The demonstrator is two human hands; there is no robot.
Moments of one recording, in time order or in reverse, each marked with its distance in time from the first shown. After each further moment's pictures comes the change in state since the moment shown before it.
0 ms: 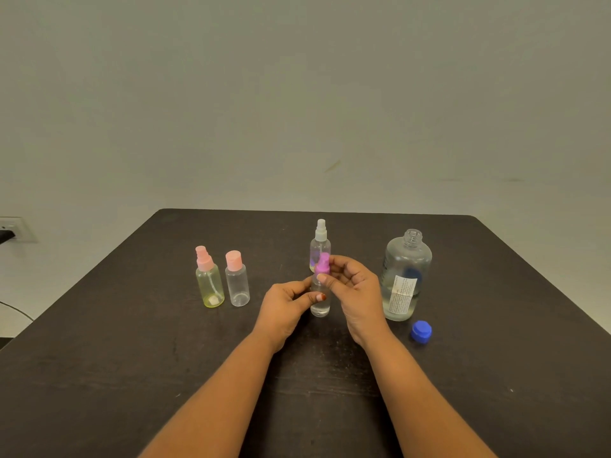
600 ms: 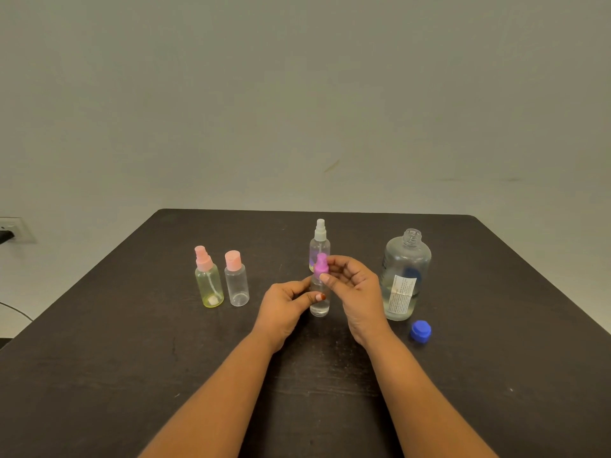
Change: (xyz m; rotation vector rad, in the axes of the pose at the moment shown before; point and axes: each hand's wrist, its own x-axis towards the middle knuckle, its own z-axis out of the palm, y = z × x) left_hand 0.001 0.000 -0.001 0.021 -0.009 -0.001; right_hand -0.001 -0.003 -0.002 -0.002 -0.018 -0.020
